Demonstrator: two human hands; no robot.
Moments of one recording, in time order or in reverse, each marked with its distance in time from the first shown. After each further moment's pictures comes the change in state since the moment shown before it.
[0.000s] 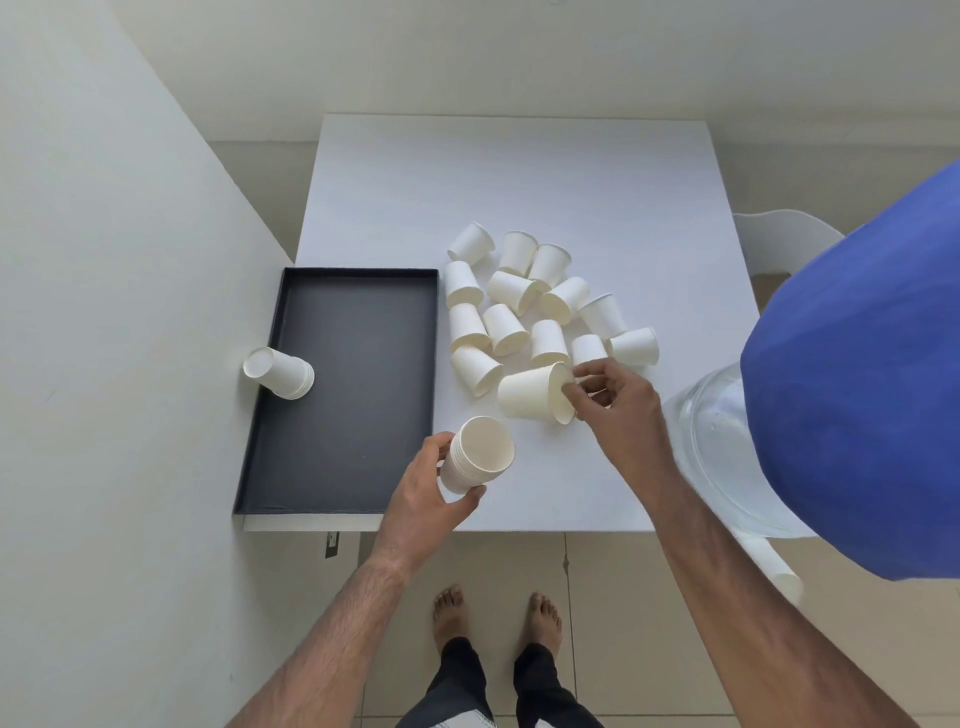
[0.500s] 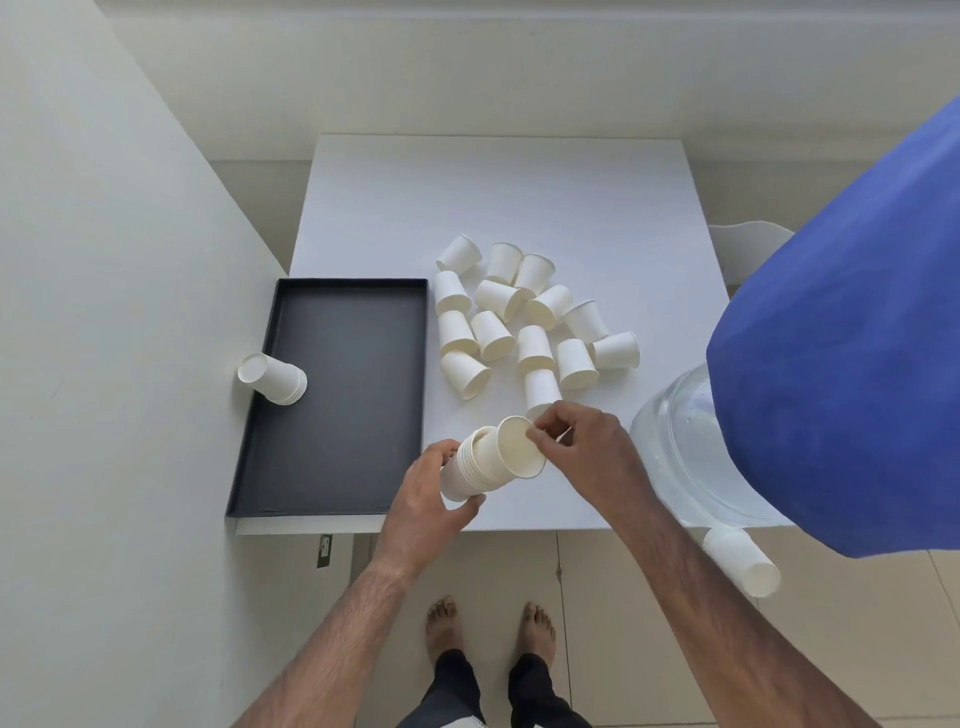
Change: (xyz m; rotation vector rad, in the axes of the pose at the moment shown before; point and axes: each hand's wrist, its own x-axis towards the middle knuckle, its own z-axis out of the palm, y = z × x) left_hand -0.012 0.004 0.018 0.132 0.029 0.094; right_hand -0.047 -0.009 -0.001 -0.360 -0.141 -0.097
